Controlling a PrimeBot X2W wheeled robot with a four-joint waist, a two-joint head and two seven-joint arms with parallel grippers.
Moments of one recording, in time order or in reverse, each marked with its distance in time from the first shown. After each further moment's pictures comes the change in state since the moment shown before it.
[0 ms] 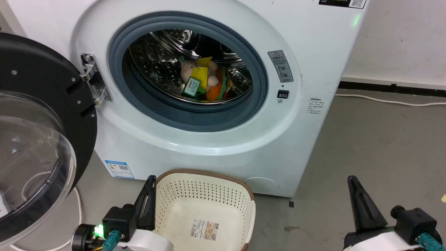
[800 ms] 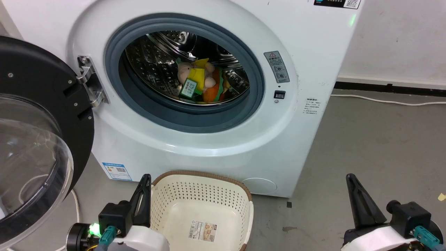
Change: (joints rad) left arm 0.000 -0.023 0.050 -0.013 0.035 -0.019 0.049; right arm -0.019 0.000 -0.006 0.002 -0.049 0.000 0.048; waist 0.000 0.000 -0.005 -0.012
